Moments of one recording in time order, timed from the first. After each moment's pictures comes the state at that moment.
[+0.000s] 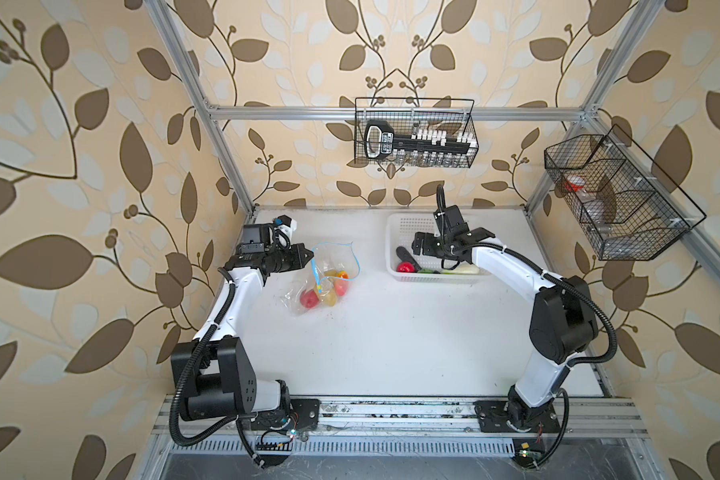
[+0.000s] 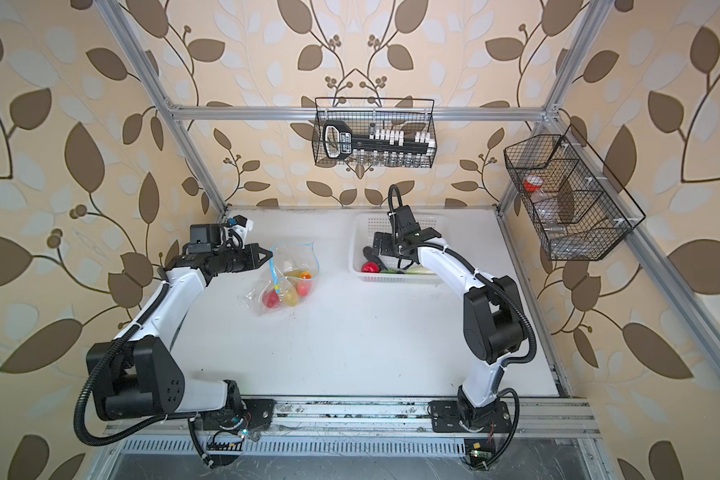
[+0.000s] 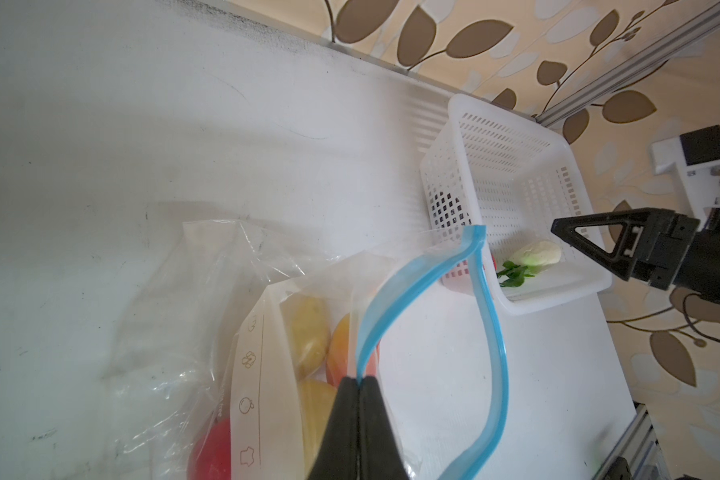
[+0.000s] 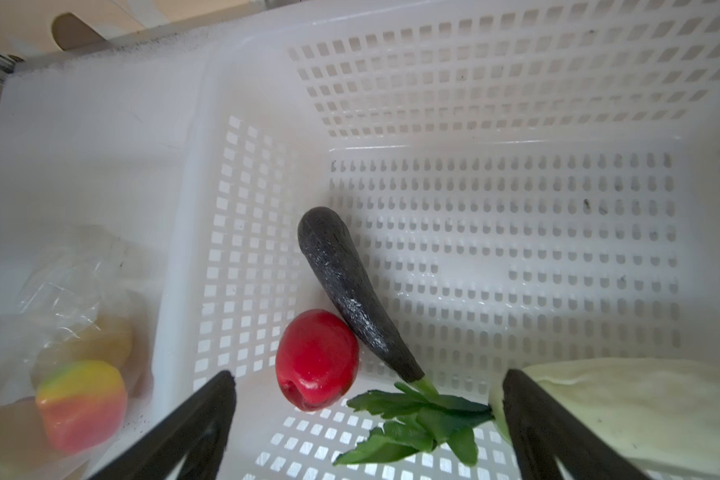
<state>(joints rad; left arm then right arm) 0.14 1.37 1.07 -0.50 0.64 -0.13 0.39 1.80 1.46 -0.56 0.06 0.45</state>
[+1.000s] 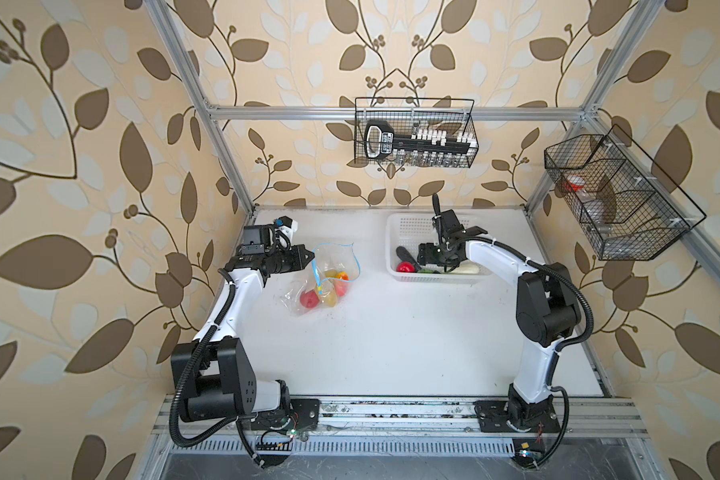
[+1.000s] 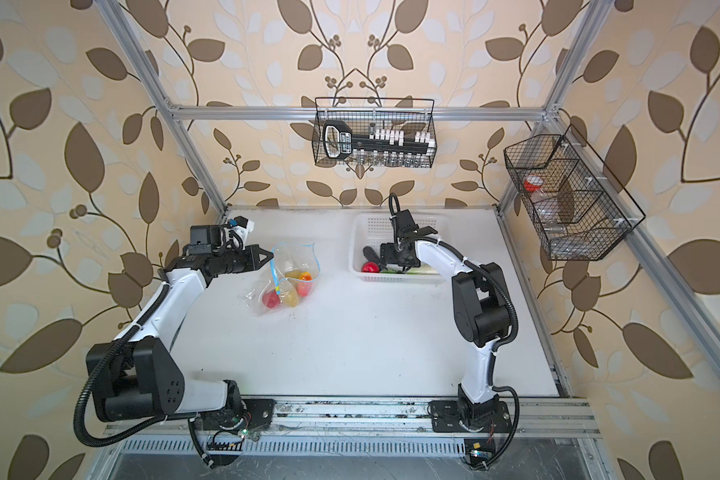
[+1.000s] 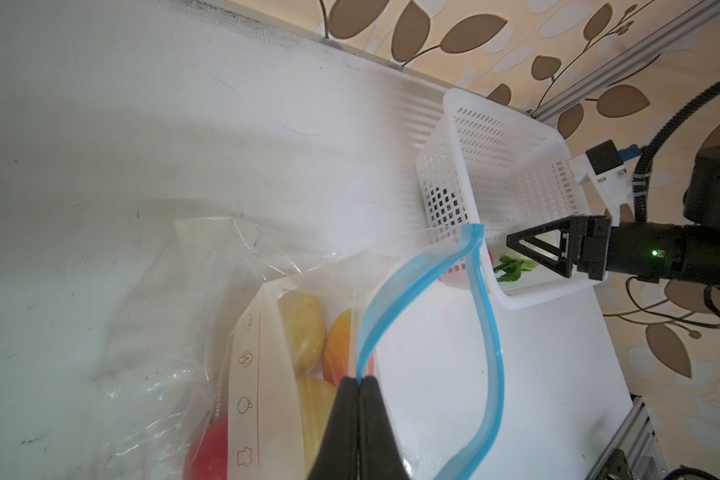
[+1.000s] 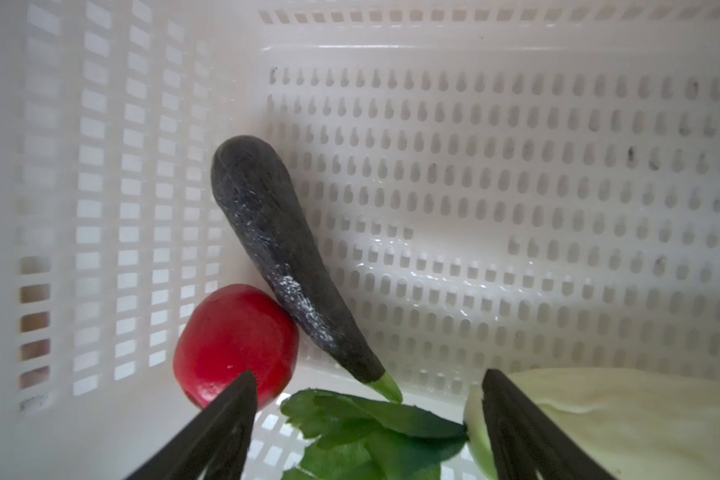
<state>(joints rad) 0.14 1.36 1.06 -0.50 0.65 -0.12 0.35 1.95 1.52 -0.66 -0.02 0.35</state>
